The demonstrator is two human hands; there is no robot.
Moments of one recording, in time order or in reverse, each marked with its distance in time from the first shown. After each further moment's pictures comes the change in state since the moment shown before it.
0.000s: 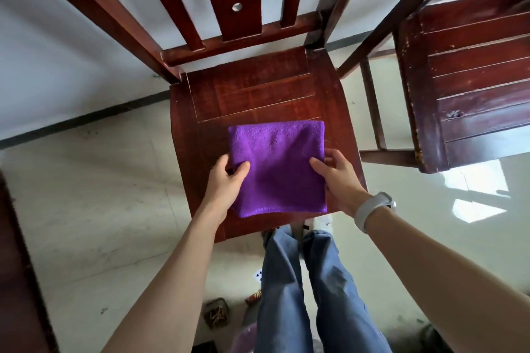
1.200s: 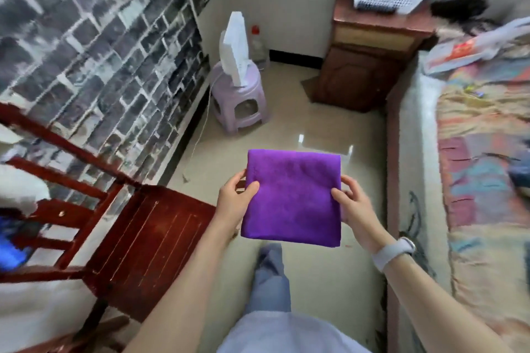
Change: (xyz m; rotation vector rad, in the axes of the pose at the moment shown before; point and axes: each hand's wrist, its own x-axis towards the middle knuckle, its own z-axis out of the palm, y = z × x) left_hand -0.406 0.313 0.637 0.432 -0.755 0.618; right_hand -0.274 0.038 -0.717 0.819 0.702 -0.267
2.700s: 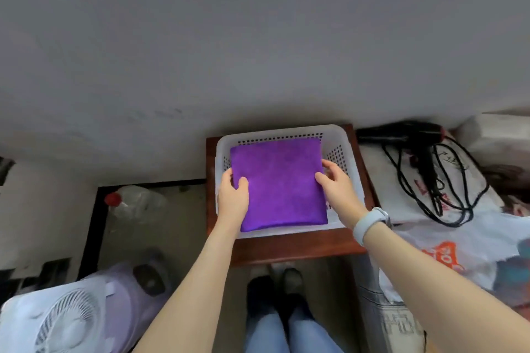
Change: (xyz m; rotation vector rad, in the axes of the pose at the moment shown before) left_hand 0.812 0.407 0.561 0.270 -0.148 -0.084; right_hand 0.862 -0.442 -0.304 -0.009 0.244 0.046
